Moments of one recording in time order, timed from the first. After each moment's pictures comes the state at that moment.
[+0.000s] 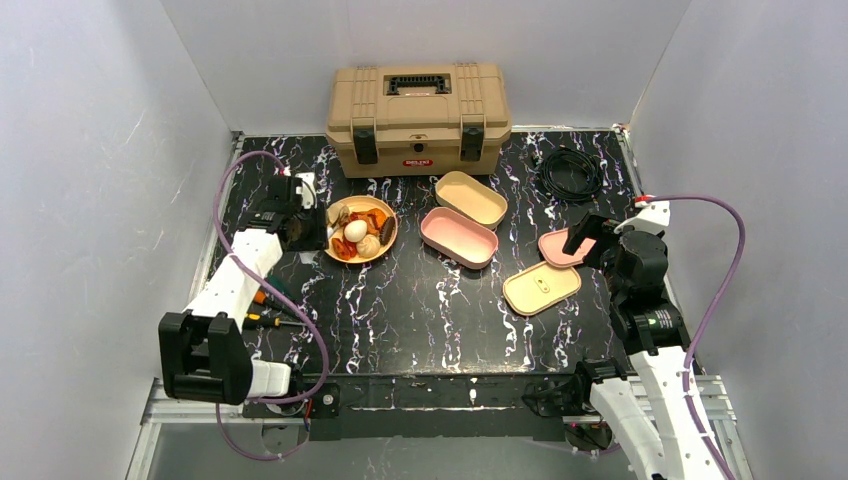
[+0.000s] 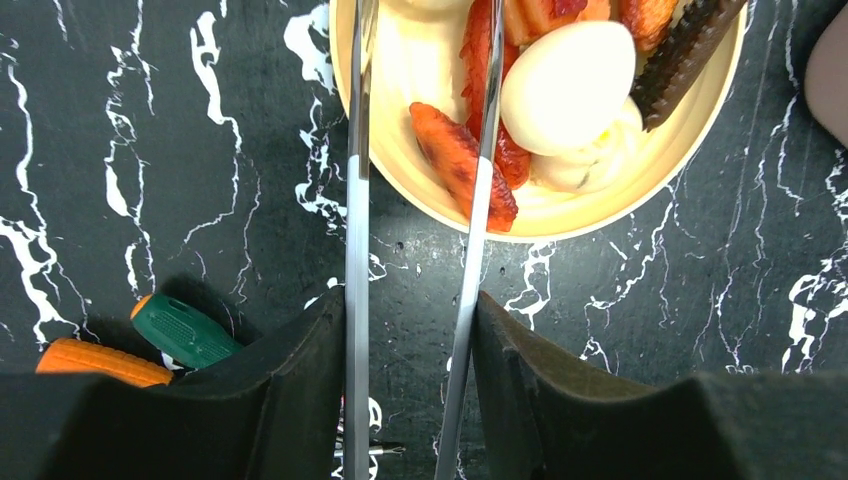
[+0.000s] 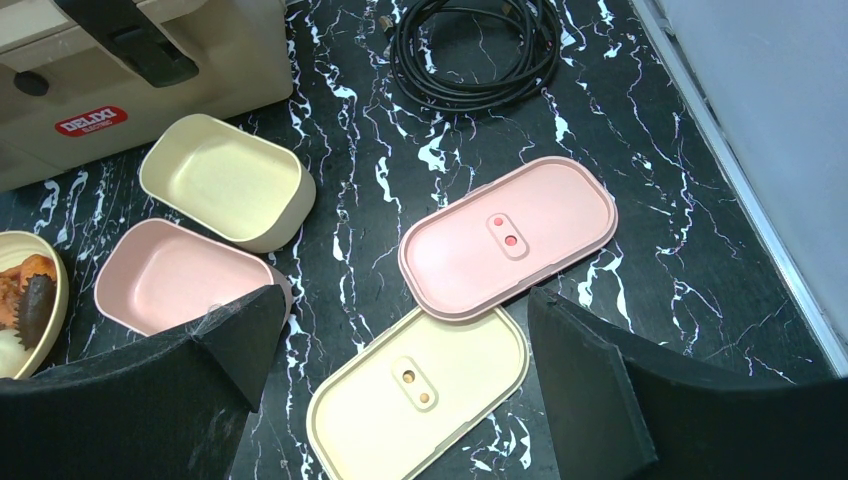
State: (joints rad) left arm -0.11 1.34 1.01 -0.65 0.02 -0.12; right arm 0.16 0.58 0.71 -0.43 0.22 0.31
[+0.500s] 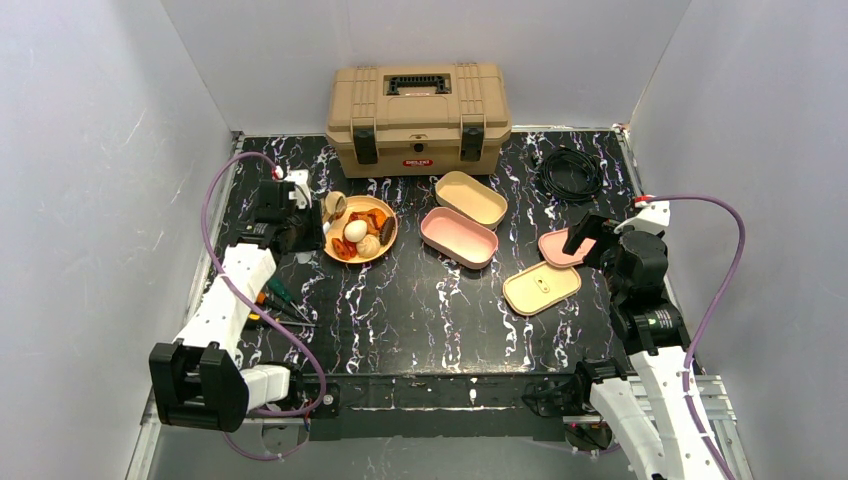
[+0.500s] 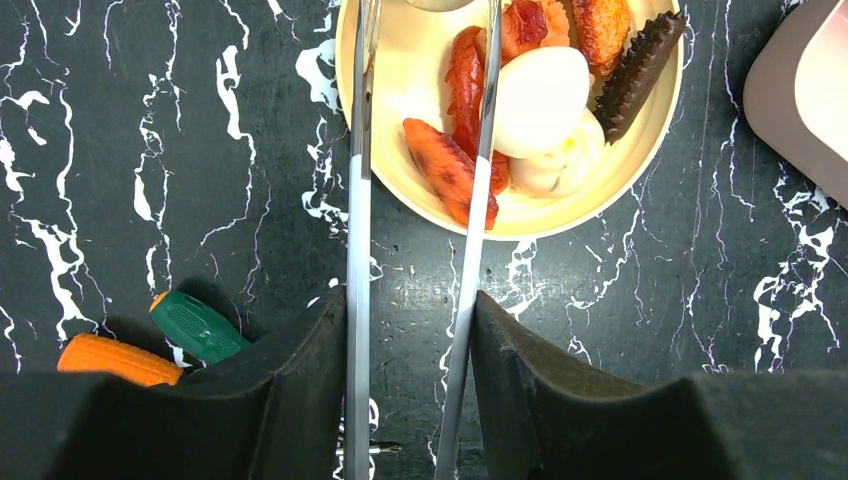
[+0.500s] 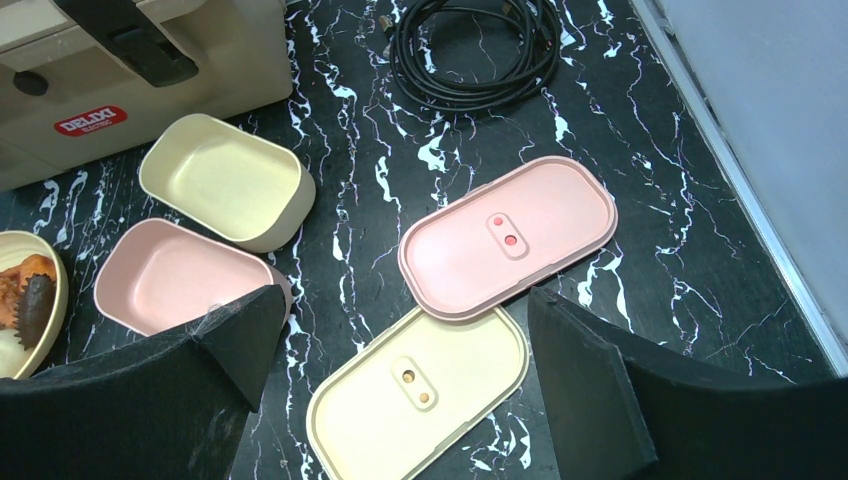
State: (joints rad) left arm -0.11 1.21 0.98 -0.62 0.02 -0.13; right arm 0.16 0.58 0.71 -0.43 0.22 0.31
